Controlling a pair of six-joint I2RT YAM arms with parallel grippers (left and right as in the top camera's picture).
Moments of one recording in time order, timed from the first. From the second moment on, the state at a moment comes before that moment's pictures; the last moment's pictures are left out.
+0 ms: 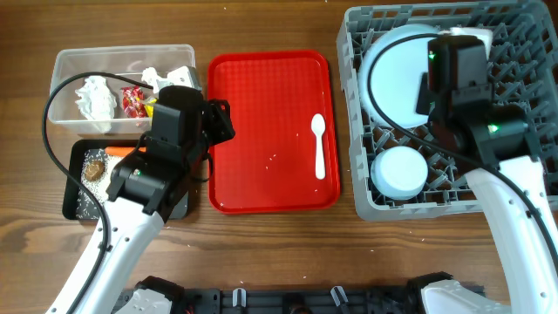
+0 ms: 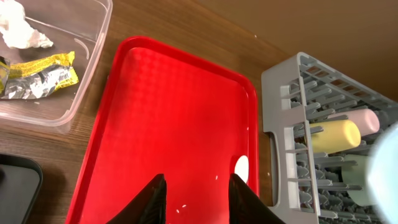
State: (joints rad) left arm -0.36 1.17 1.01 -0.50 -0.06 -0.67; right arm 0.22 1.33 1.44 -0.95 0.62 0.19
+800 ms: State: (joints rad) left arm -0.36 1.25 1.01 -0.49 -0.06 -0.67; right arm 0.22 1.48 1.41 -0.79 1.06 -0.07
